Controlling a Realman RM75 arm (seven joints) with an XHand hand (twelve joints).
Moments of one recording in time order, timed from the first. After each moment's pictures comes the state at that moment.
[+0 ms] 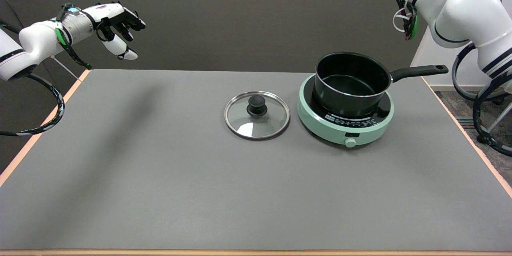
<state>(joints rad) 1.01 -0.59 -2.31 1.36 2.18 0.14 -0.69</state>
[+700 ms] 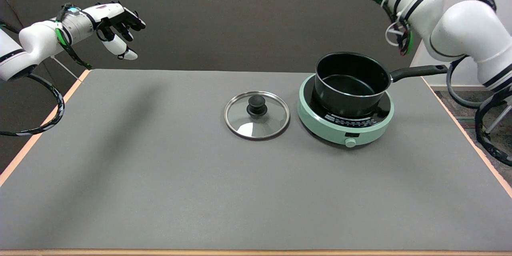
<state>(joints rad) 0.92 -0.57 -2.29 1.51 2.18 0.15 -0.69</state>
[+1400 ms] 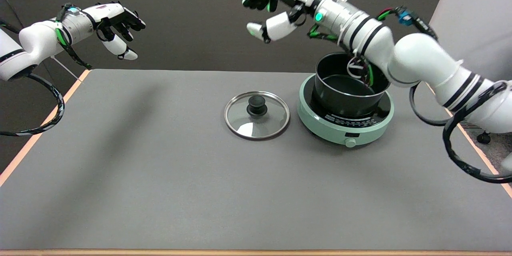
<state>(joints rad) 0.89 -0.71 -2.42 1.50 2.13 0.12 -0.72</state>
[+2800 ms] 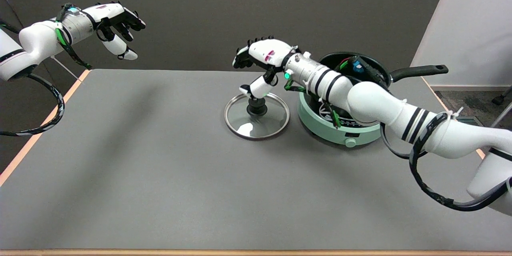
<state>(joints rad) 0.78 -0.90 -2.53 1.31 1.96 0.15 -0.83</state>
